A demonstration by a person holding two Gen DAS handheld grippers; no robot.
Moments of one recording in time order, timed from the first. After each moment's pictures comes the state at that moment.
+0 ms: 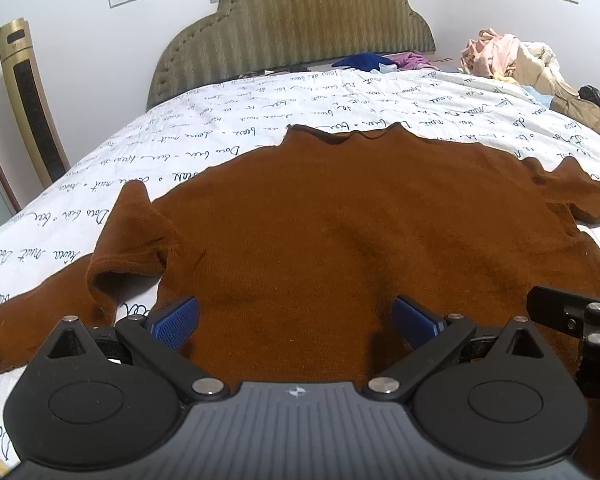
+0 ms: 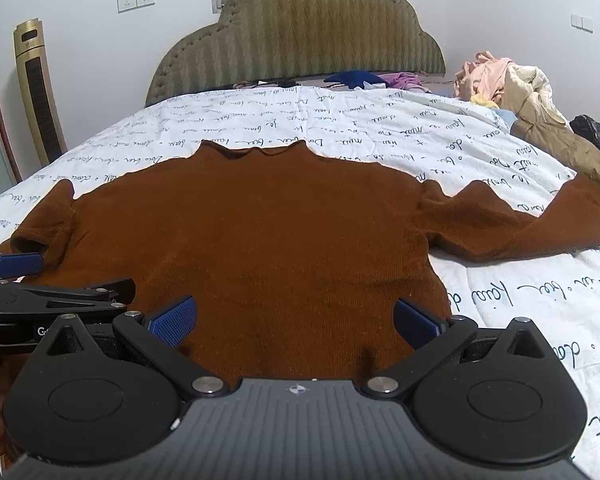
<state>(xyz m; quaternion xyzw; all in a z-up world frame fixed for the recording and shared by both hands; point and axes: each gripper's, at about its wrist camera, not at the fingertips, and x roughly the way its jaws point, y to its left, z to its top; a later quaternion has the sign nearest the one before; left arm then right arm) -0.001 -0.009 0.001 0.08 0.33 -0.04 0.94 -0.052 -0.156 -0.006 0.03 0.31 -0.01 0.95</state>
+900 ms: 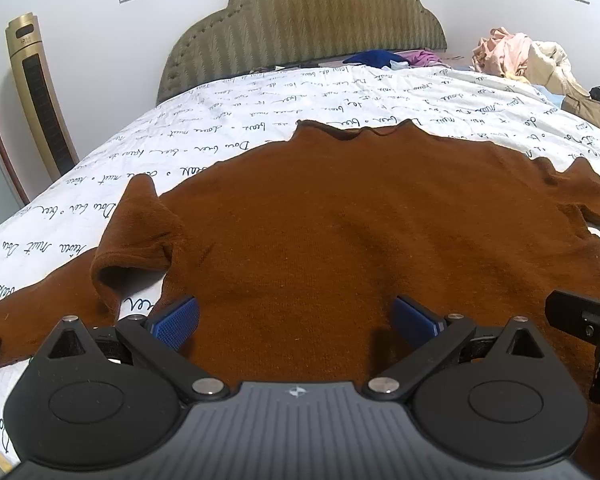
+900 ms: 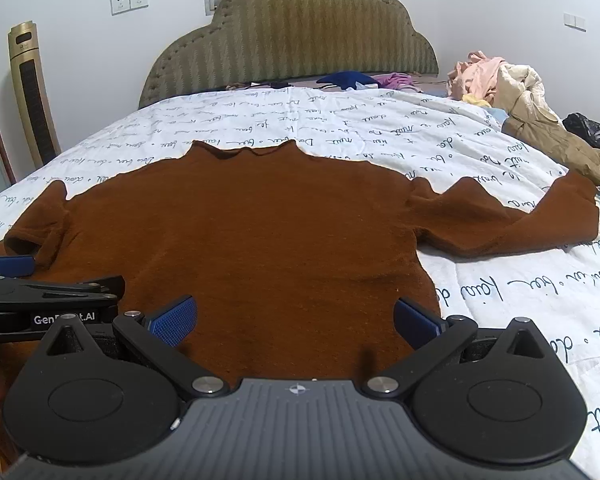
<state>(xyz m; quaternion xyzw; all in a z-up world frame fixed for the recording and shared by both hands) 0.001 -0.012 -0.003 0.08 0.33 -0.03 0.94 -0.055 -0.160 -0.009 0.03 0.31 -0.02 0.95</state>
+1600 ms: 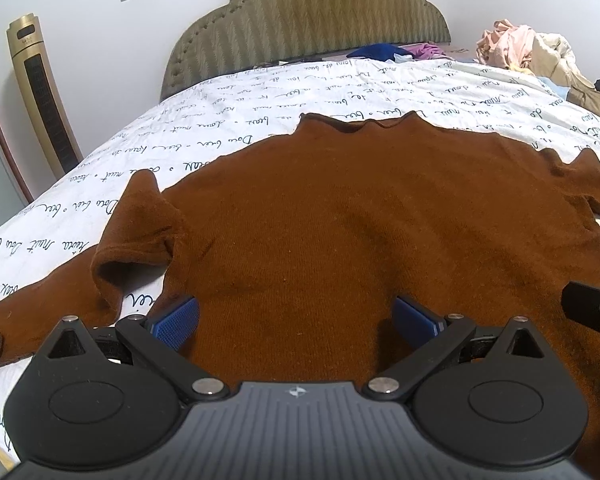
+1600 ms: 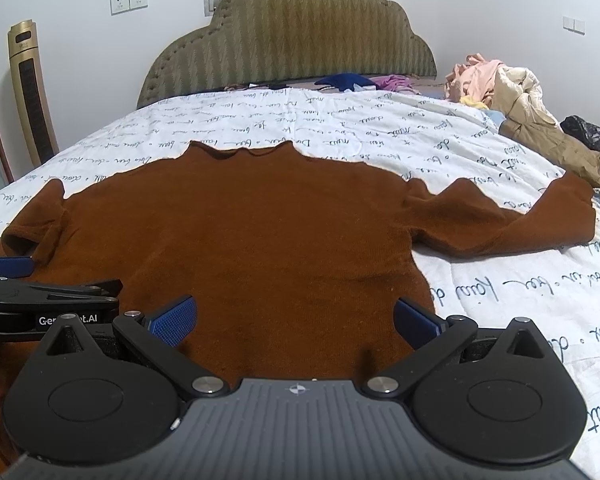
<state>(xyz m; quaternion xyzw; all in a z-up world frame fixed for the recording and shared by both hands) 0.001 -0.013 -0.008 0.09 0.34 -0.02 0.94 -0.058 -0.163 -0.009 0.03 0.30 -0.03 0.95</state>
